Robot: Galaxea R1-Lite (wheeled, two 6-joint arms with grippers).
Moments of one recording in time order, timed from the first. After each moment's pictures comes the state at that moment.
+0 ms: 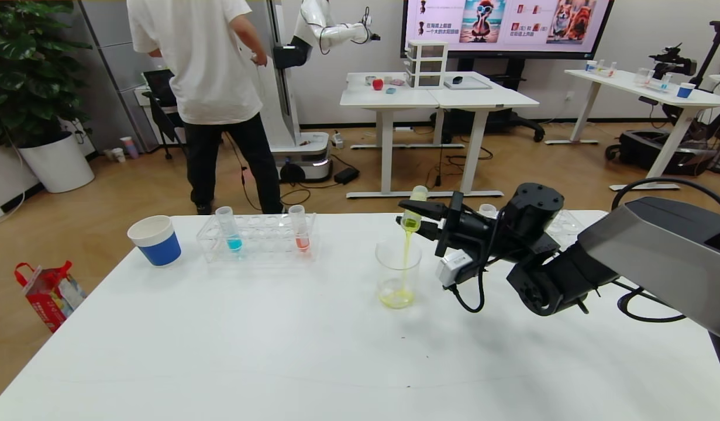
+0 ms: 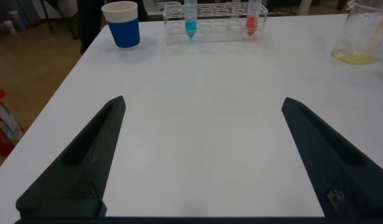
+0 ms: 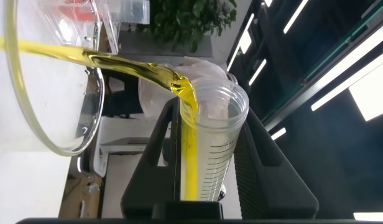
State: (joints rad) left arm 0.00 0.00 0.00 0.01 -0.02 0.03; right arm 0.33 2.35 -1.19 -1.38 0.85 -1.52
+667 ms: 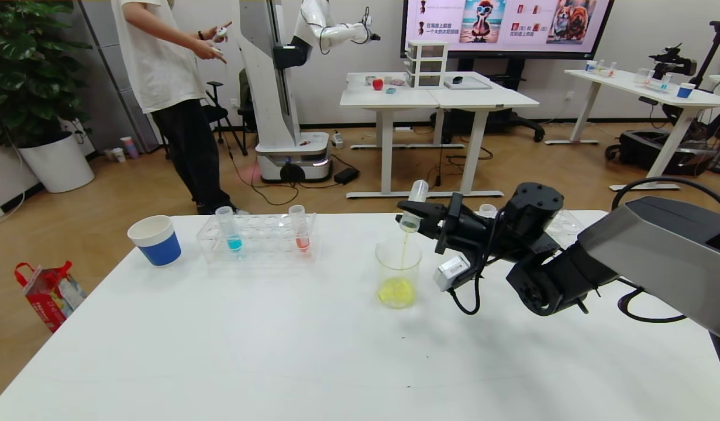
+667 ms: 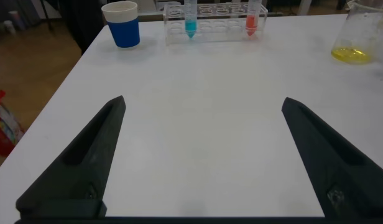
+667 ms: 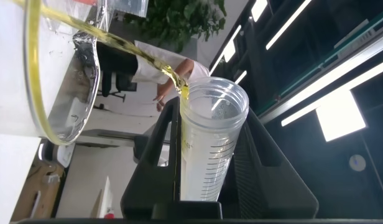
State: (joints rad) left arm 0.00 0.00 0.00 0.01 -0.02 0.03; right arm 0.34 2.35 -1.19 -1.38 0.86 -1.70
